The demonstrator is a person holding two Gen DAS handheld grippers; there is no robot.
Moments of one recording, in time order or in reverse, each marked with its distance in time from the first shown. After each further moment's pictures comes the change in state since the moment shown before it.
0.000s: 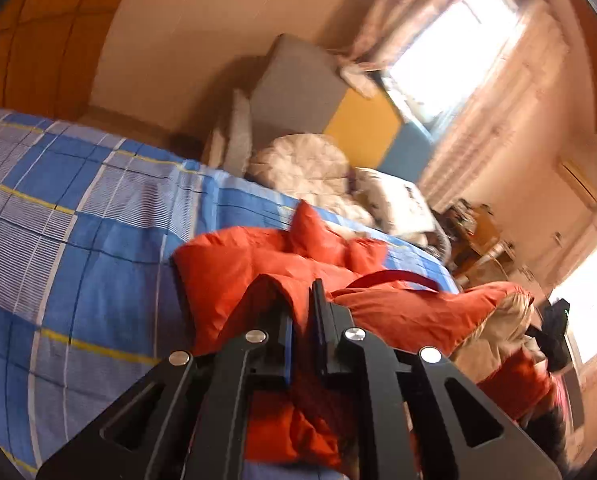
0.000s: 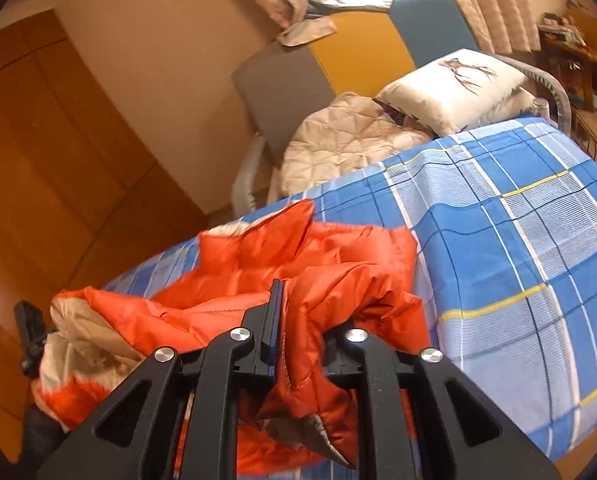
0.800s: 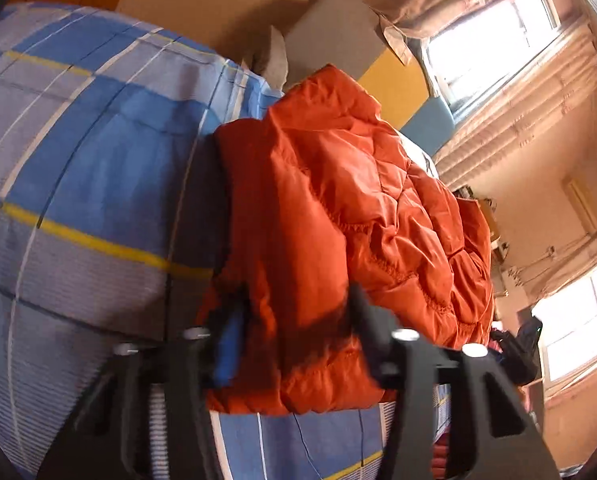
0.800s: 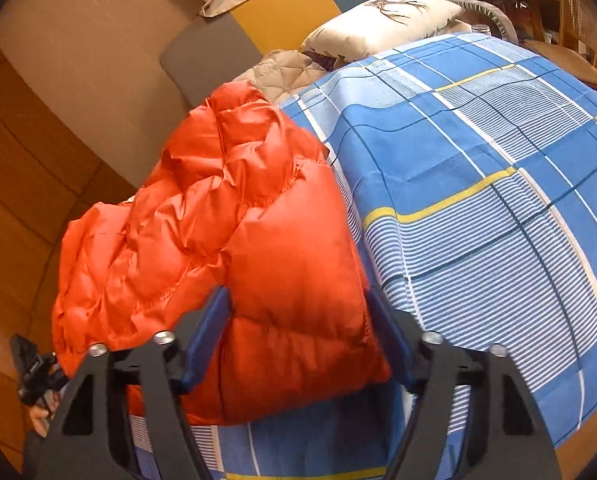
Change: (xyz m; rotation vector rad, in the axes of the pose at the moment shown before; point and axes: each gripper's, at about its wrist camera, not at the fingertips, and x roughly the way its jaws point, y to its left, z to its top) left arm 0.041 0.067 -0.079 -0.157 0.144 -0.053; right arm 0.031 -0.072 -0.078 0.140 0.081 -0.108
